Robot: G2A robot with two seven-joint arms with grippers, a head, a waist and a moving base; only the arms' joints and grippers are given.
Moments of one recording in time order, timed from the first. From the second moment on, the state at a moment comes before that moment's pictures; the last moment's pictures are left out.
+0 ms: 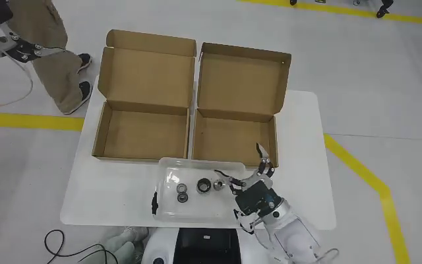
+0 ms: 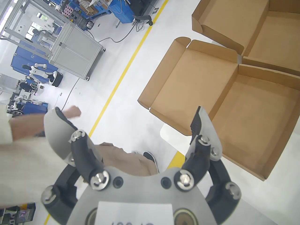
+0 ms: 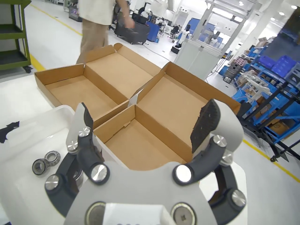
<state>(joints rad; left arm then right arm) 0.60 -0.19 -1.14 -1.52 0.92 -0.84 -0.10 -1.81 -1.33 1.16 -2.12 -1.89 -0.21 -0.19</state>
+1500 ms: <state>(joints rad) 0.60 -0.19 -1.14 -1.52 0.92 -0.84 -0.10 -1.48 -1.31 1.10 -1.89 -1.54 -0.86 0.34</state>
